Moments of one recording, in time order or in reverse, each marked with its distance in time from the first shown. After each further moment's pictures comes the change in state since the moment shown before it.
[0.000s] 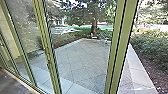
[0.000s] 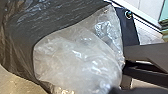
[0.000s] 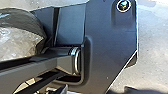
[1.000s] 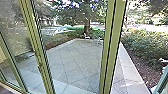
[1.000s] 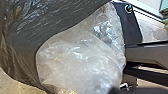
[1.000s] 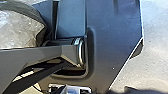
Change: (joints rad) left arm -0.002 0.009 -0.039 0.000 0.000 0.002; right arm -0.034 0.129 -0.159 -0.059 0.007 -0.004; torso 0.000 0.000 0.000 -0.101
